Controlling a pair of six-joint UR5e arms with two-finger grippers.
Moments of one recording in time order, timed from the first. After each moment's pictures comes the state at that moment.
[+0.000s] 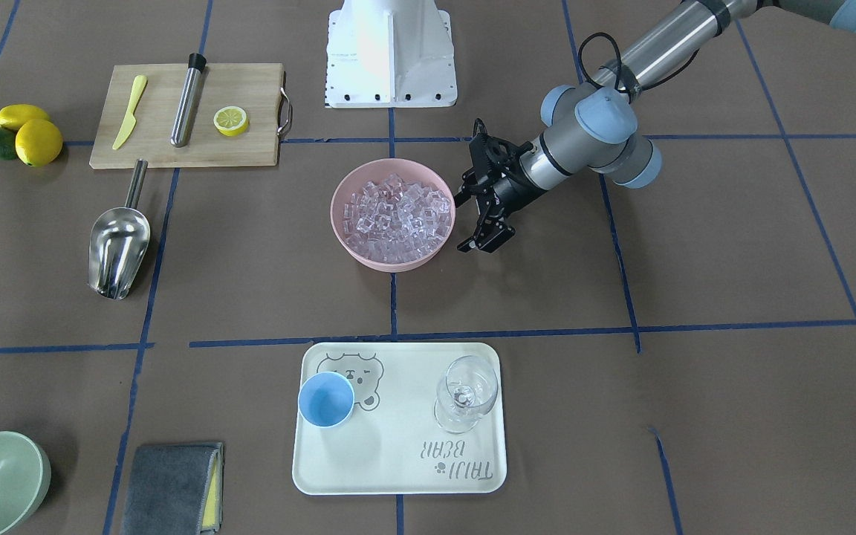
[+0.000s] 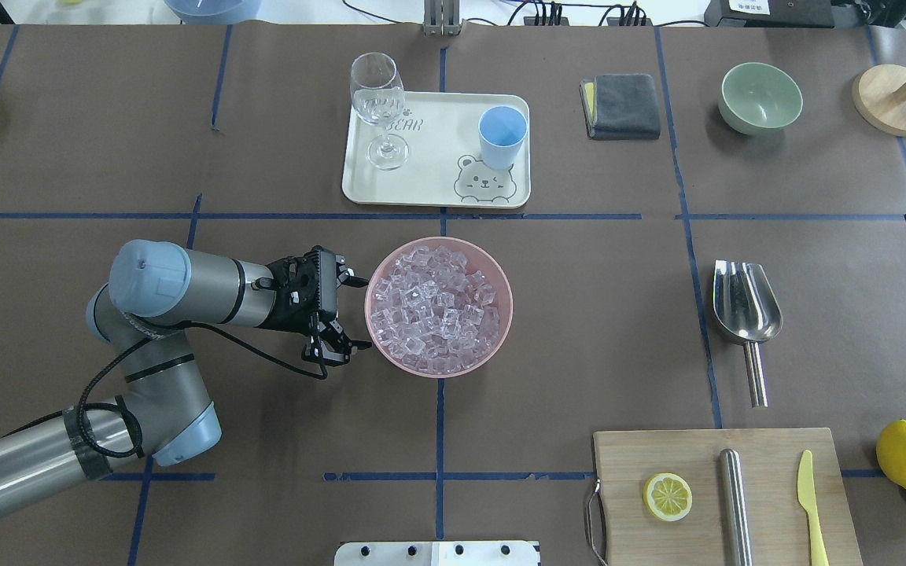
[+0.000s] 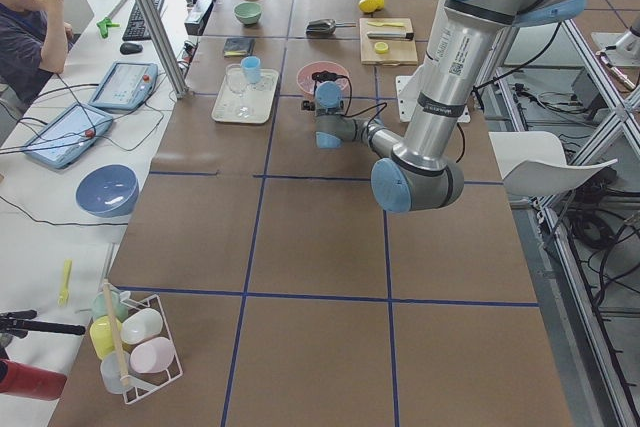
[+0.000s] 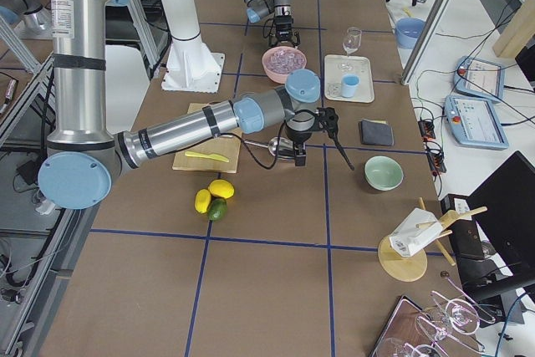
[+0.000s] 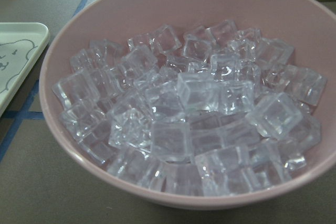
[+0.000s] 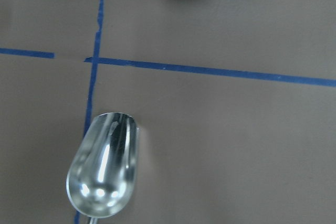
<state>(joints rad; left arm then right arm) -0.53 -2.02 -1.41 -2.75 -1.97 0.04 1.26 -1.62 2.00 -1.54 2.40 0.42</state>
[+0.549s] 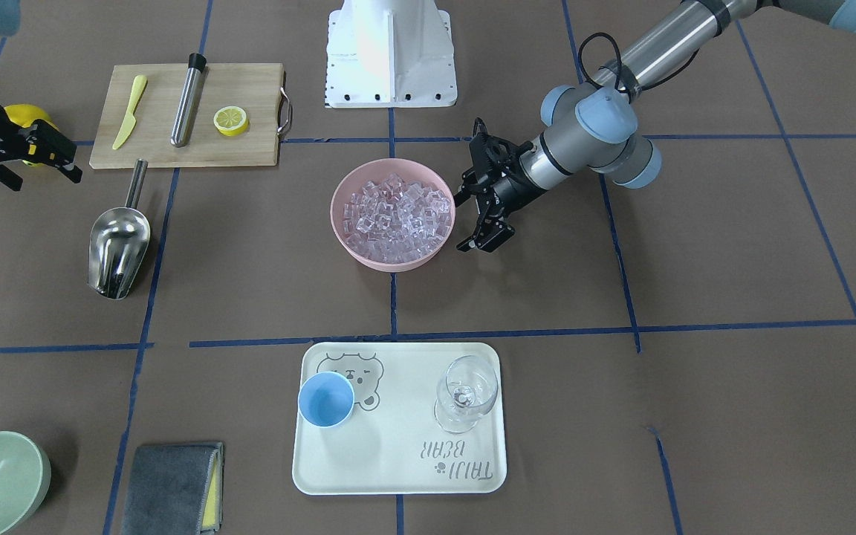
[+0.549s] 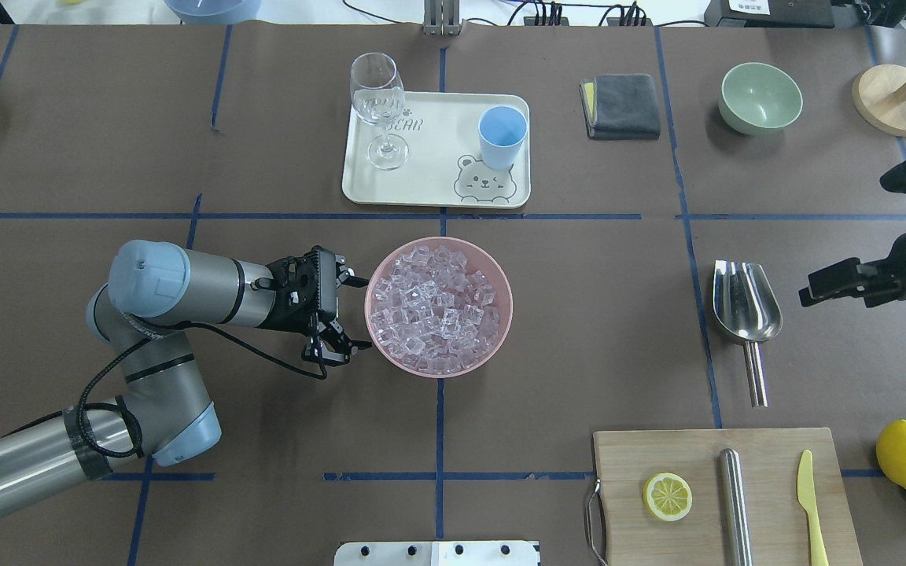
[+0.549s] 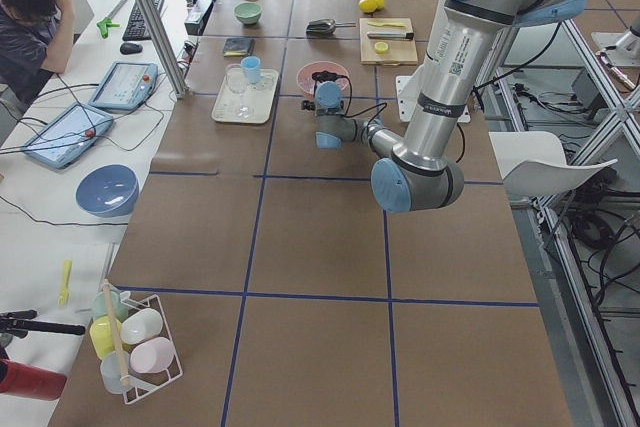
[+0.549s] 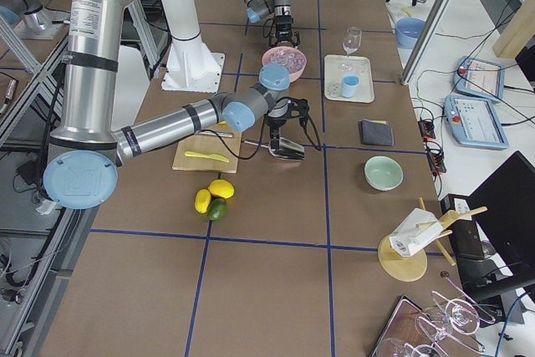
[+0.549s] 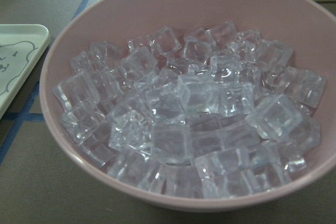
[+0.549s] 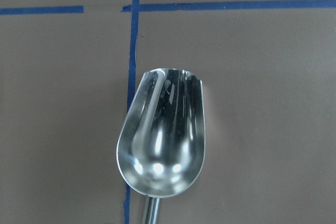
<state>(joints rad) -0.53 -2.02 -1.41 -2.76 -1.97 0.04 0.95 -1.75 2.05 -1.21 2.24 0.86</state>
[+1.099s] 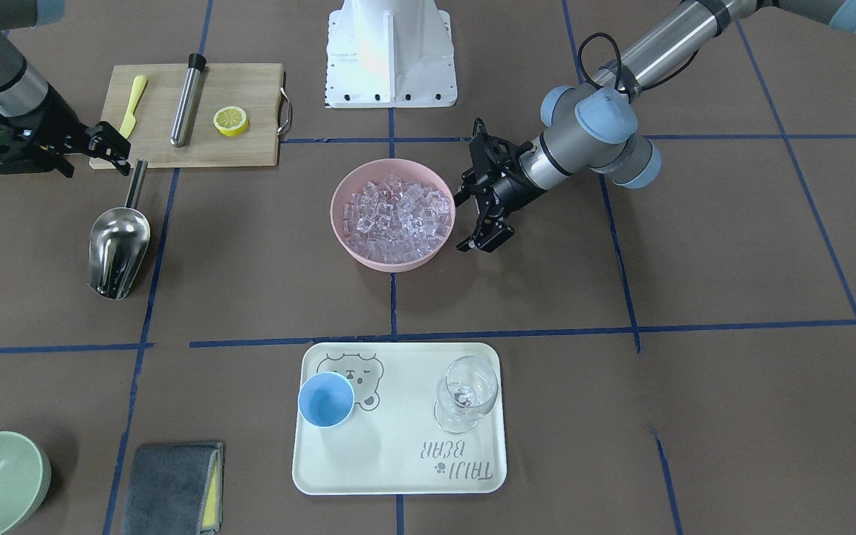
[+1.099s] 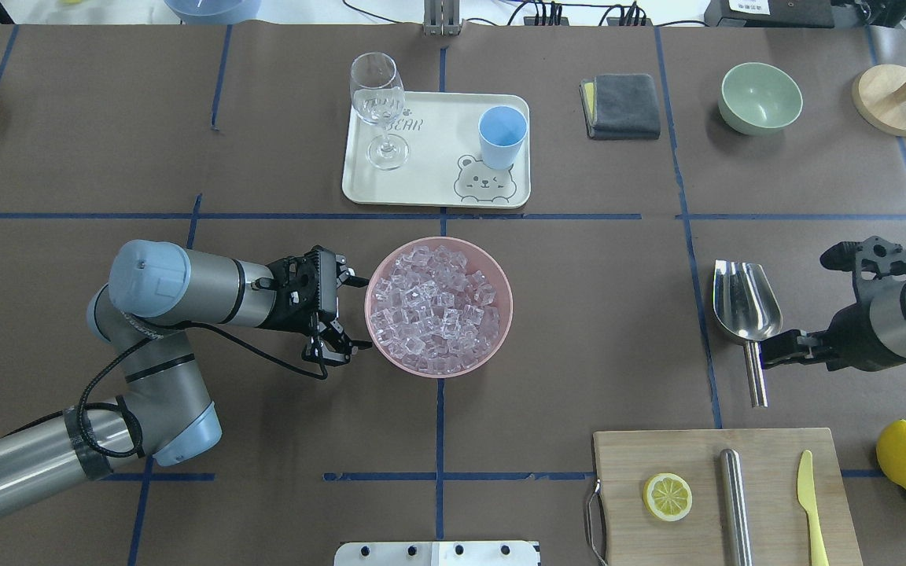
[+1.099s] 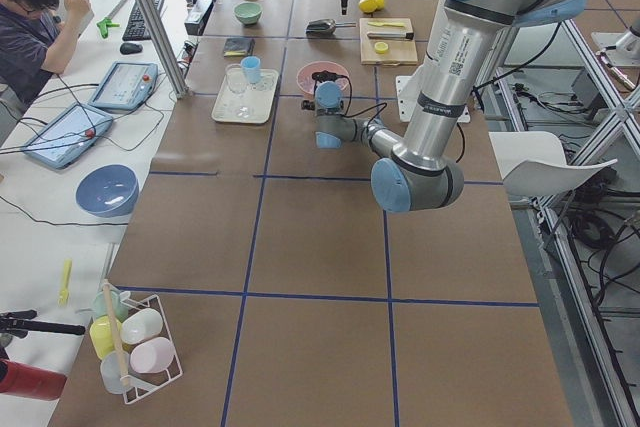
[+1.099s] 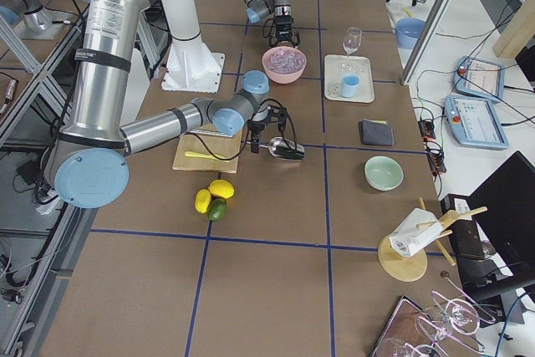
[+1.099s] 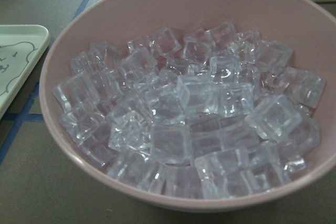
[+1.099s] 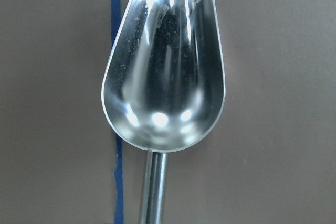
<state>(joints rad) -0.53 -2.02 -1.41 -2.76 -1.97 0.04 0.69 -1.78 2.06 -1.16 2.05 1.10</state>
